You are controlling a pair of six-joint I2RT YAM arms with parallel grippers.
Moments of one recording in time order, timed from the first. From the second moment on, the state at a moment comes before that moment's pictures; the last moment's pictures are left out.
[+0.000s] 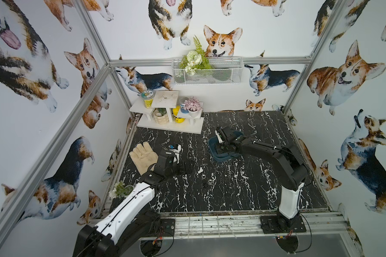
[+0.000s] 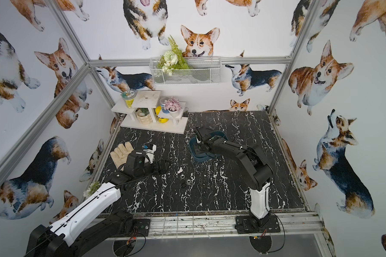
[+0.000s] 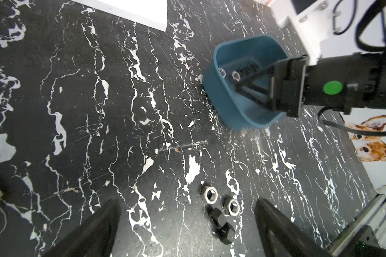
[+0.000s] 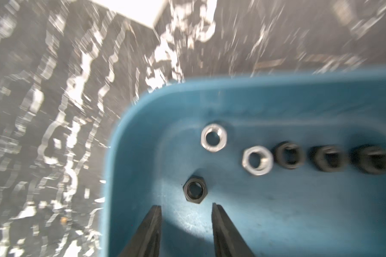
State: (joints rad) left arm -0.42 0.96 0.60 -0.33 0.16 -0.45; right arm 0.59 1.87 1.31 -0.36 0.07 0.30
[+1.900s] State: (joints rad) left arm -0.76 1.71 0.90 -0.34 -0.03 -0.54; right arm 0.64 1.01 0.72 -0.14 0.16 0.29
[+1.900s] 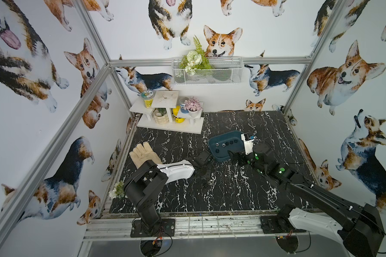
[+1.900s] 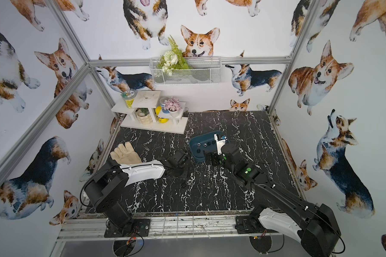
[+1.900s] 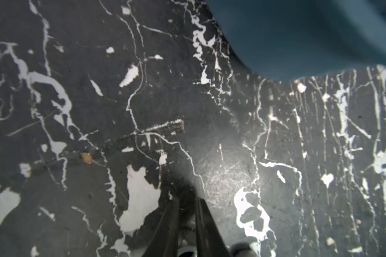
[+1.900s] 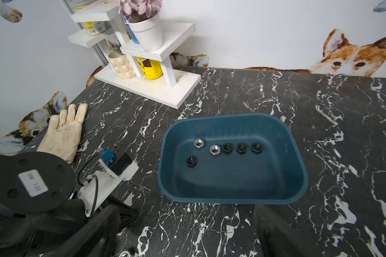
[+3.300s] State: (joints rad) left arm -0.78 1.68 0.91 -0.49 -0.06 -0.58; right arm 0.64 1.02 0.72 -0.09 0.11 0.28
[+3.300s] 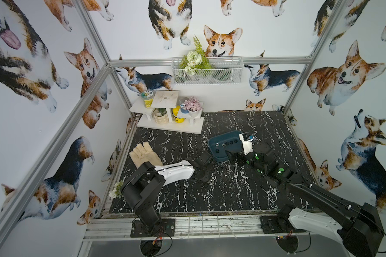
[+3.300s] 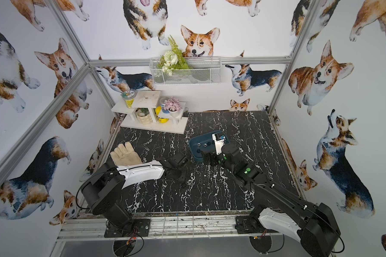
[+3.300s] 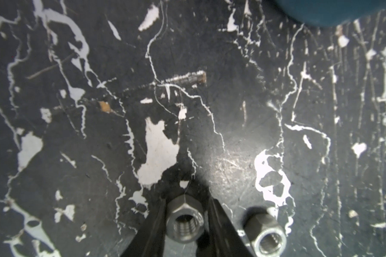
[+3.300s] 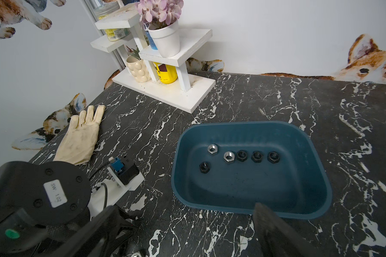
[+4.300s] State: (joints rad) left arm -0.79 1.71 0.92 -0.54 -0.08 -0.56; right arm 0.64 1.00 0.71 -0.09 0.09 0.28
